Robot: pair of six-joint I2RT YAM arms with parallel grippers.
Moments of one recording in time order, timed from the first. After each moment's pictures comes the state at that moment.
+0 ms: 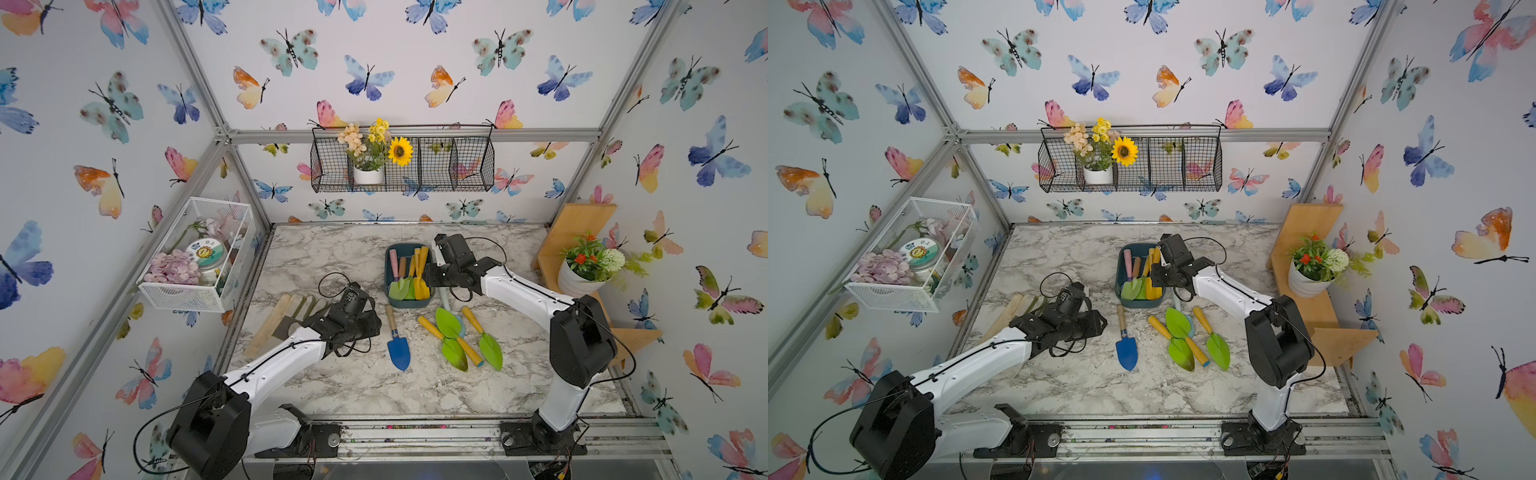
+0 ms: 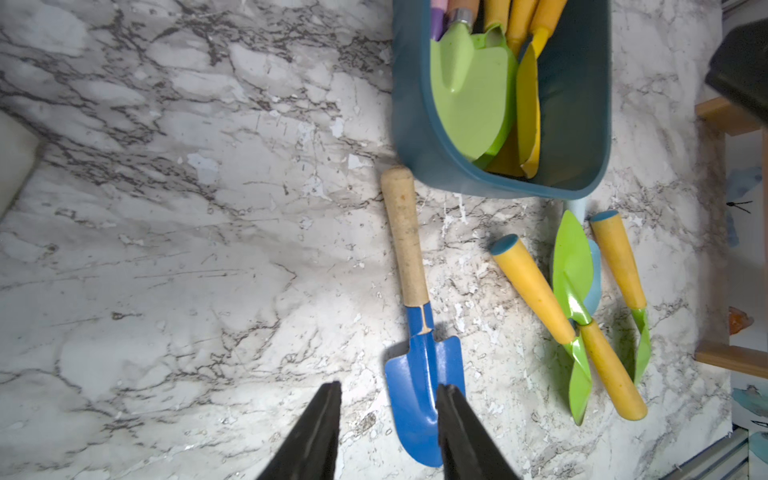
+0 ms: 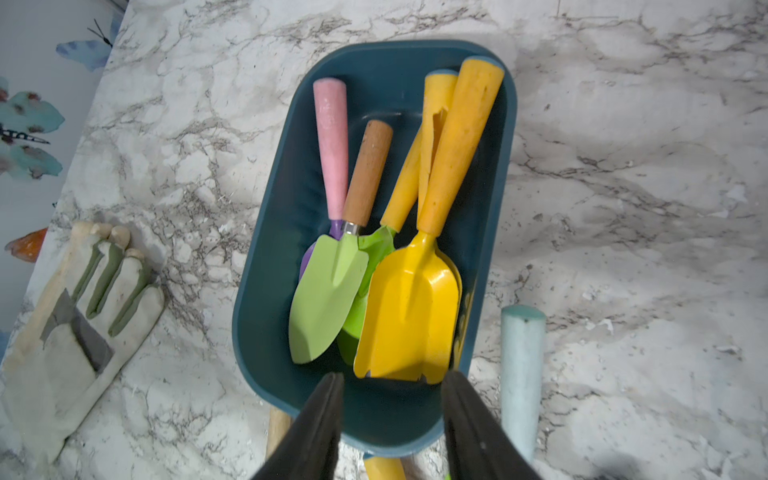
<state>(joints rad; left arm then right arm) -0.61 1.24 0.74 -0.38 0.06 -0.70 0.61 1.78 1.35 -0.42 -0.05 0.40</state>
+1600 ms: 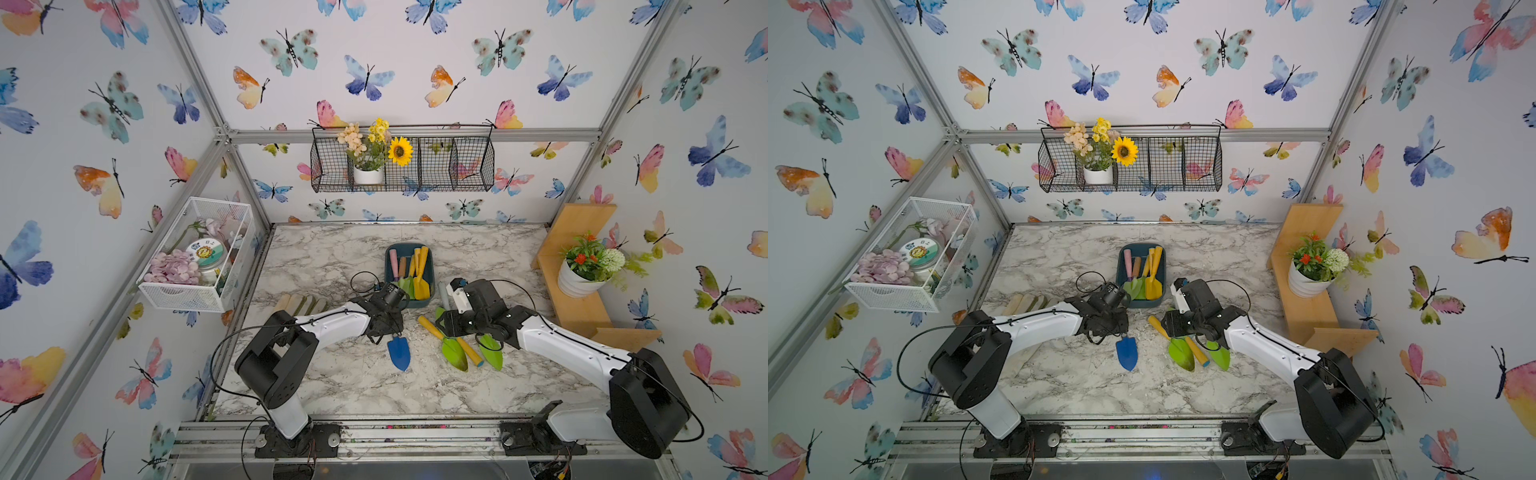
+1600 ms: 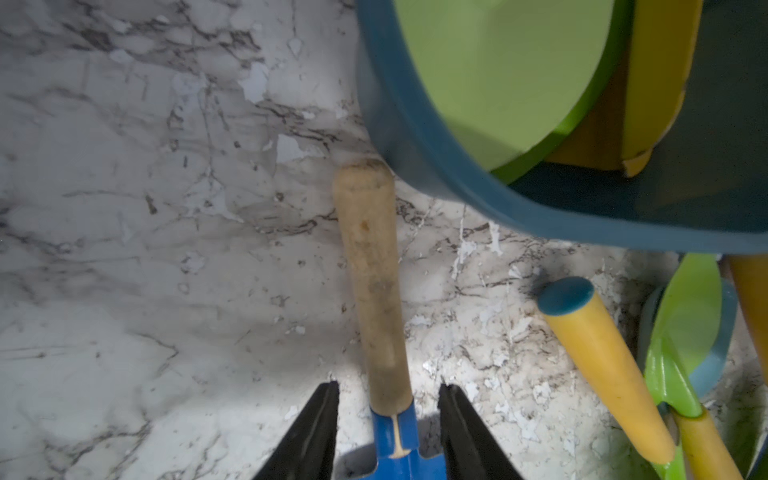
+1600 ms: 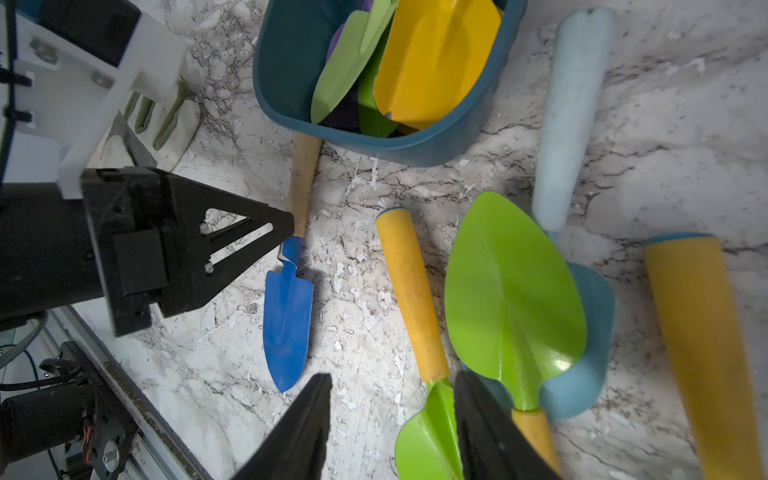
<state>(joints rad) -0.72 1.70 0.99 -0.40 -0.05 -0.79 0.65 1.36 0.80 -0.33 -0.22 0.40</state>
